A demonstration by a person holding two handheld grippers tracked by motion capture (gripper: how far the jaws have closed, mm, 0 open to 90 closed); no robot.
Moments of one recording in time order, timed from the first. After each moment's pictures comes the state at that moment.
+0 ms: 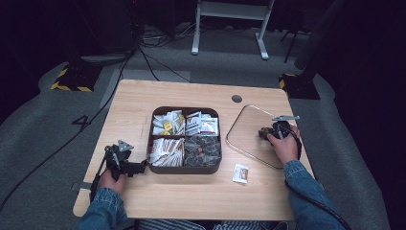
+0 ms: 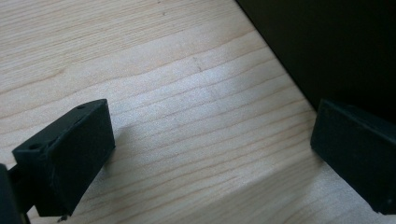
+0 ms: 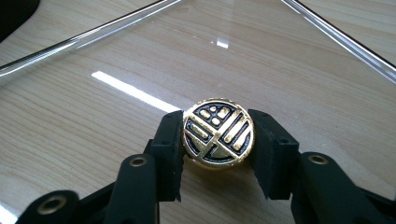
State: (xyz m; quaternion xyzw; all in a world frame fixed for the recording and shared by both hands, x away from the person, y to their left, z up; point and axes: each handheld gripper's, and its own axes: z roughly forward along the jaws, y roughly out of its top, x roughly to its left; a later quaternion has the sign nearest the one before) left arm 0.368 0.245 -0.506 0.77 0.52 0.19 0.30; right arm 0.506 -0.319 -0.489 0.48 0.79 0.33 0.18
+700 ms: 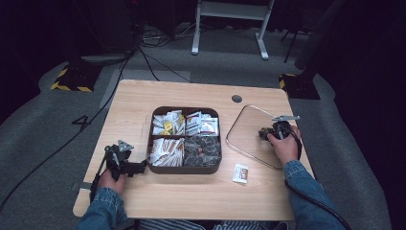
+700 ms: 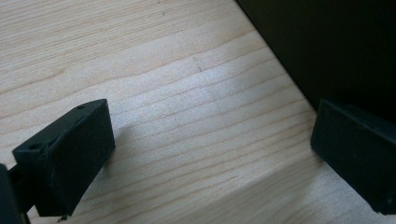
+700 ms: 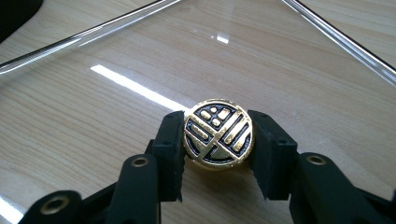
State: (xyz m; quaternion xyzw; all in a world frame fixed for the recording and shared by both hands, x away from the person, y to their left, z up) left arm 0.368 0.245 -0.506 0.77 0.52 0.19 0.30; right arm 0.506 -0.320 -0.488 0.48 0.79 0.33 0.18
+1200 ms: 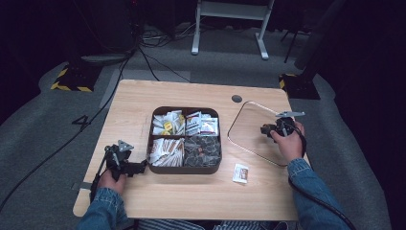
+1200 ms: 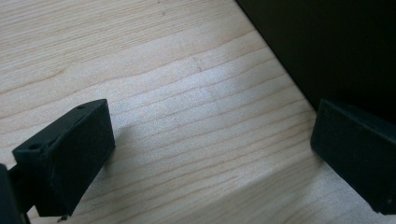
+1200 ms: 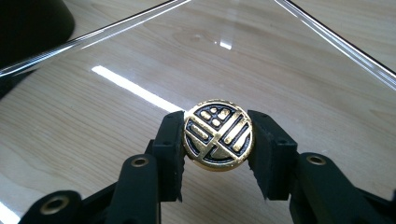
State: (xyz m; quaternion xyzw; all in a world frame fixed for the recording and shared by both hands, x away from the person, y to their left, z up) left arm 0.368 0.245 -0.506 0.77 0.52 0.19 0.30; right arm 0.502 -0.321 -0.459 0.46 0.79 0.35 0.18
